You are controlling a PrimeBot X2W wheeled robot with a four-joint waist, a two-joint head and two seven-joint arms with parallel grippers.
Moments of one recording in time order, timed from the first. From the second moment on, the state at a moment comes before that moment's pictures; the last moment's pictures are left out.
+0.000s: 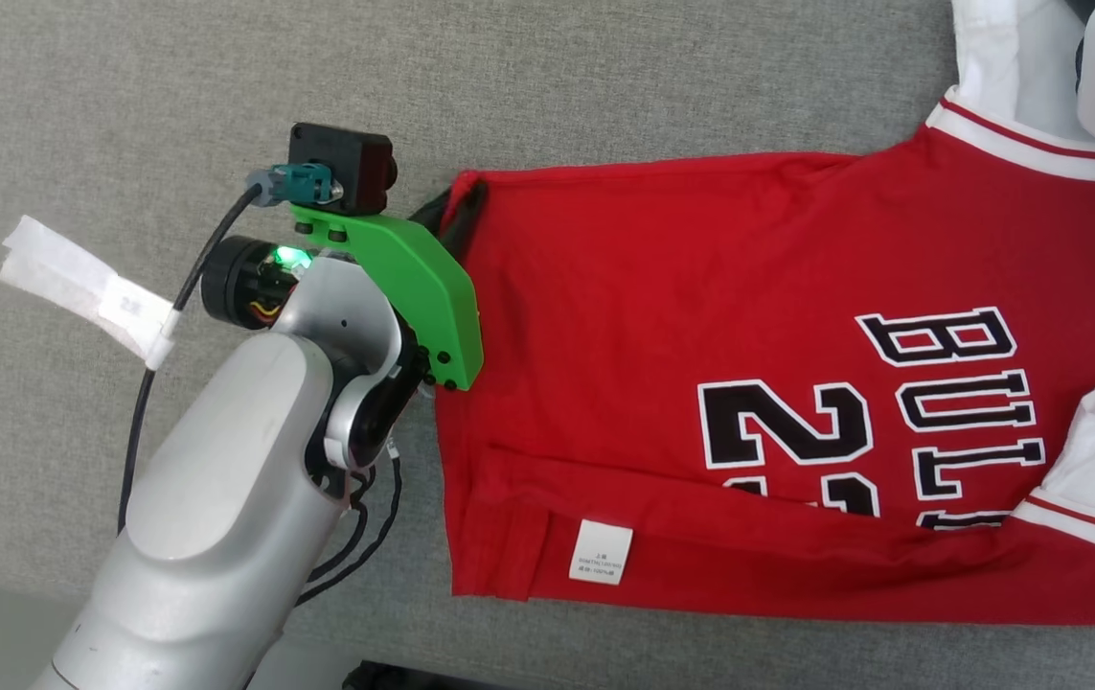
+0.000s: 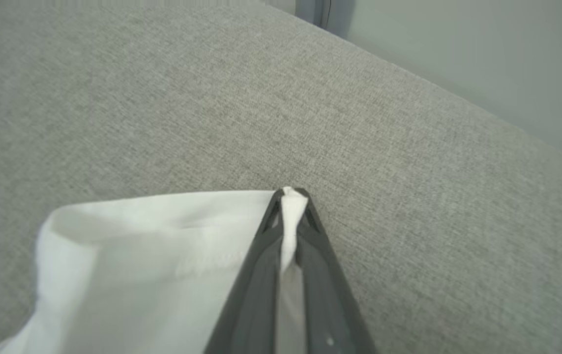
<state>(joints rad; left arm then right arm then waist) -0.71 0.20 -0.59 0.22 -0.67 0.12 0.42 -1.19 -0.72 0.79 0.56 0.79 0.13 0.36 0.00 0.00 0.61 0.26</state>
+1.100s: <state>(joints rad) -0.25 0.33 -0.44 -0.07 -0.79 0.18 0.22 -0.57 -0.89 0.71 0.17 1.07 0.13 -0.16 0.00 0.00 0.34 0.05</state>
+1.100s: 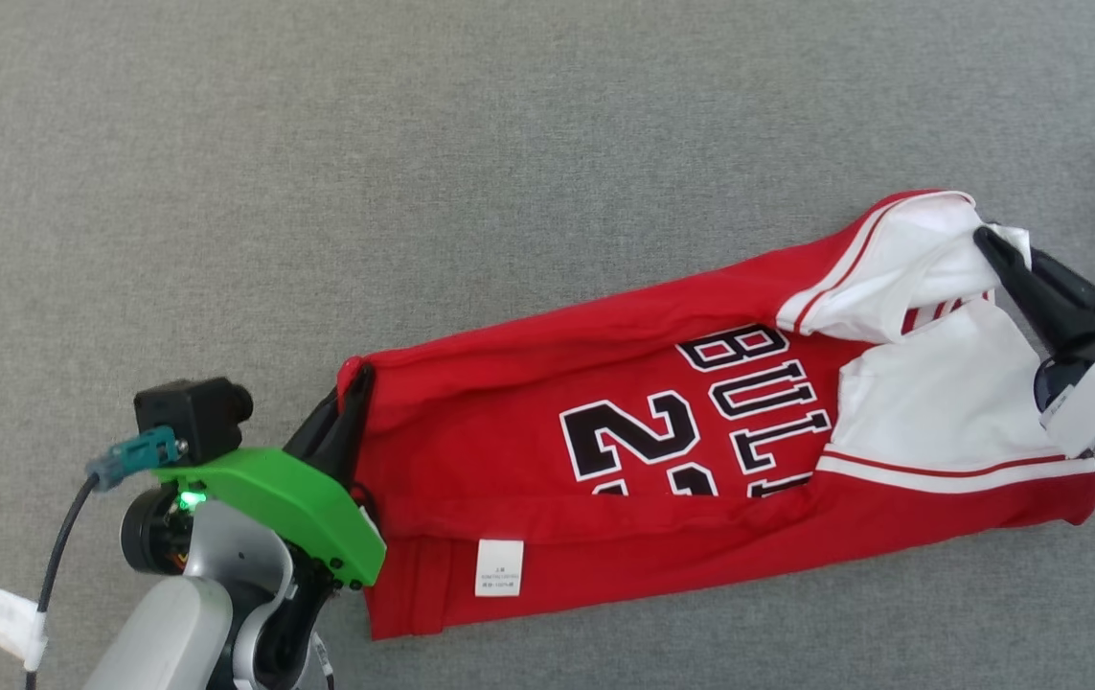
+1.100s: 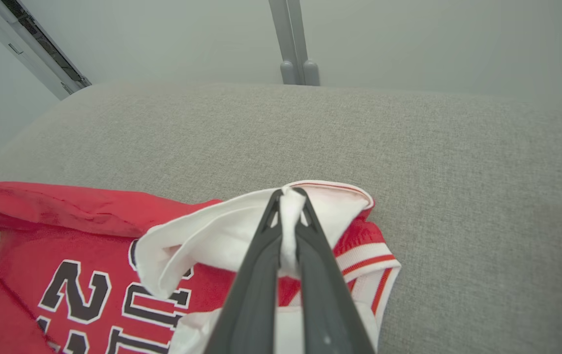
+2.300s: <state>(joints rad) -0.05 0.12 -0.32 0.01 -0.36 0.29 -0.26 -0.42 -0.62 0.45 0.47 0.86 0.13 0.16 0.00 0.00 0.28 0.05</state>
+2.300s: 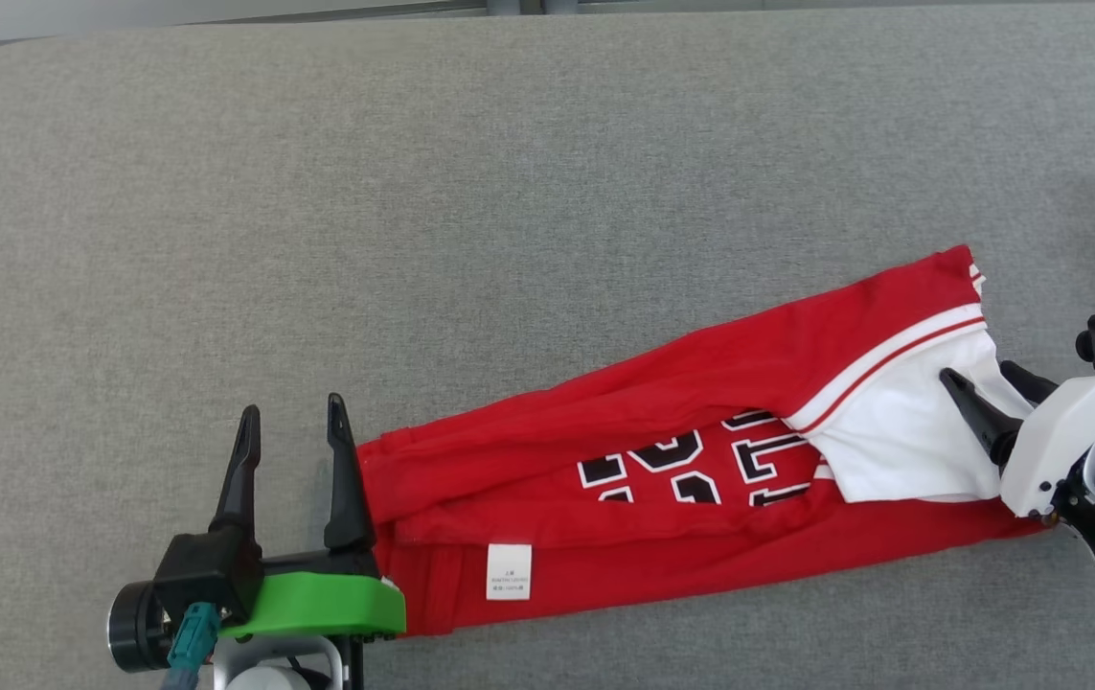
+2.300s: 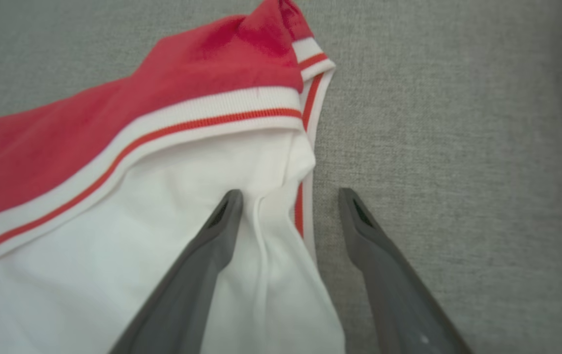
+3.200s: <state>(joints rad) 0.04 0.05 -0.17 0.12 -0.30 0.09 -0.26 -0.43 -0.80 0.33 0.62 1.05 0.13 0.18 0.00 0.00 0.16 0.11</state>
